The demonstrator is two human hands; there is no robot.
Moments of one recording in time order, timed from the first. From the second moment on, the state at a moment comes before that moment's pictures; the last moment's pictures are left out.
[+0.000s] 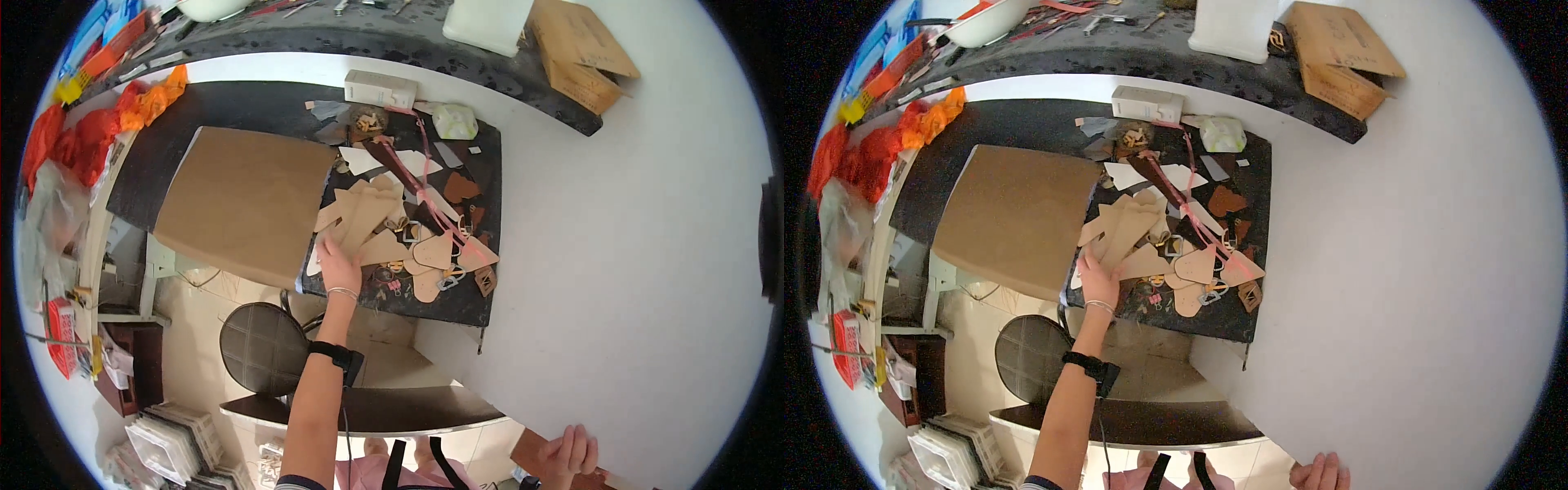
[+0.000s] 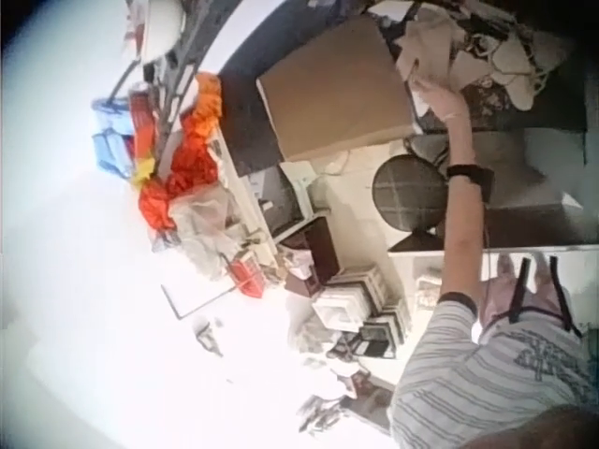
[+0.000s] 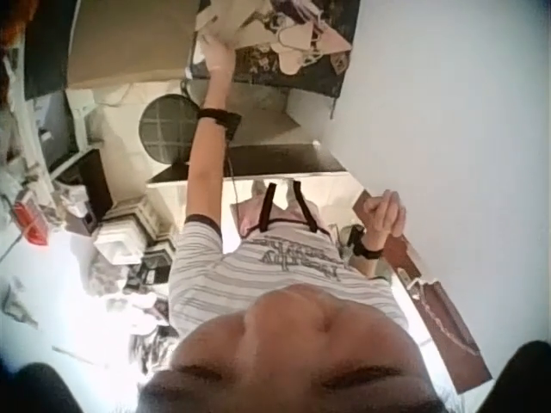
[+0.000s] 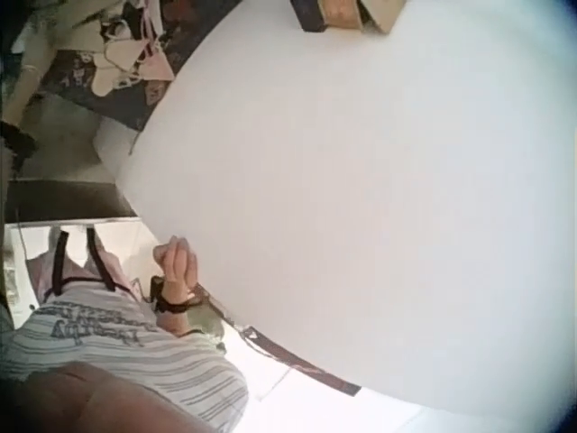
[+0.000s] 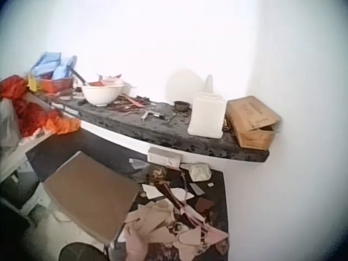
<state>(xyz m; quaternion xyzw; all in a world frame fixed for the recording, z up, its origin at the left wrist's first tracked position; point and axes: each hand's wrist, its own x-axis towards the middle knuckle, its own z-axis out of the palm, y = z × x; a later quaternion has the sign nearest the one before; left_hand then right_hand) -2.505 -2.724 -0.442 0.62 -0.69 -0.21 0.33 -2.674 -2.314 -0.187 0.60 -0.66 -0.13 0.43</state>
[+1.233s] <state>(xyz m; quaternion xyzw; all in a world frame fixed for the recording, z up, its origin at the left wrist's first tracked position) -2.536 -2.145 -0.251 0.49 -0.80 -0.25 -0.25 -2.865 -1.840 -0.278 0.55 -0.78 0.09 -0.30</state>
